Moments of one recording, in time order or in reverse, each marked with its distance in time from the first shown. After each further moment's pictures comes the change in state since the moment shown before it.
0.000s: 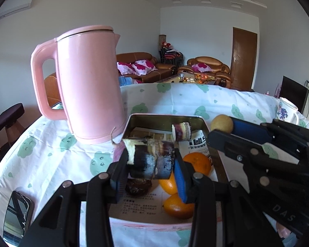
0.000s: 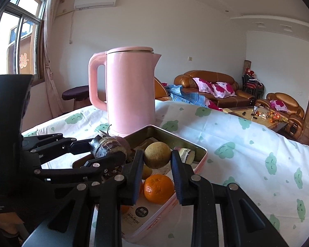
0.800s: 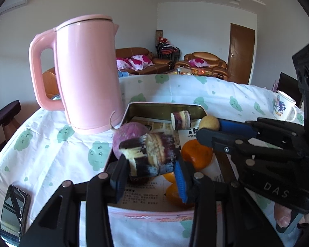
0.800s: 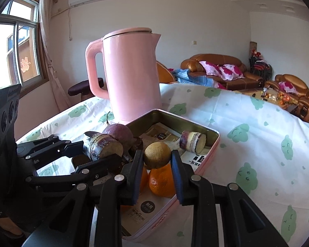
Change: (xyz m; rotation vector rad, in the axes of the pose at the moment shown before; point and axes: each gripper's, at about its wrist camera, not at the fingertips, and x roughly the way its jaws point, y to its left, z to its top) left arm 0.003 0.005 -0.010 0.001 0.038 -0.029; right arm 0.024 -0.012 -0.008 0.072 0.101 0.085
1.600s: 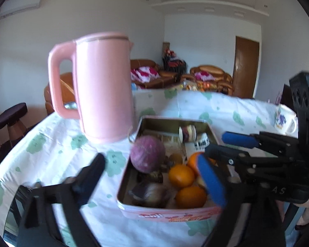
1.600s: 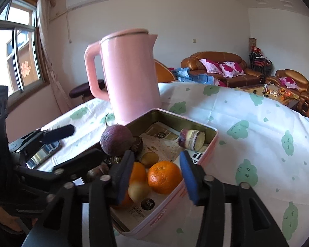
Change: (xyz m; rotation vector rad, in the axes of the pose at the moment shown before) left arm -0.031 0.014 -0.001 -0.040 -0.117 0.037; right arm -0.010 -0.009 0.000 0.036 -0.015 0.013
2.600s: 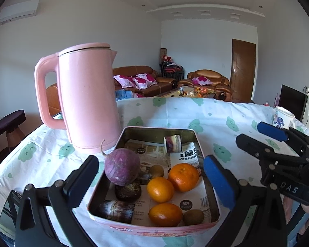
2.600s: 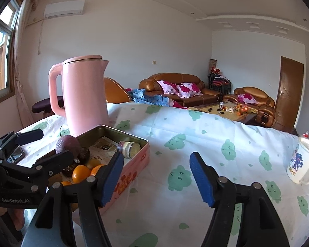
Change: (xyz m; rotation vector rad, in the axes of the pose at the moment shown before) left arm 0.014 -0.036 0.005 0.032 -0.031 -0.002; right arm -0.050 -0.036 -0.014 0.004 -0.150 -0.322
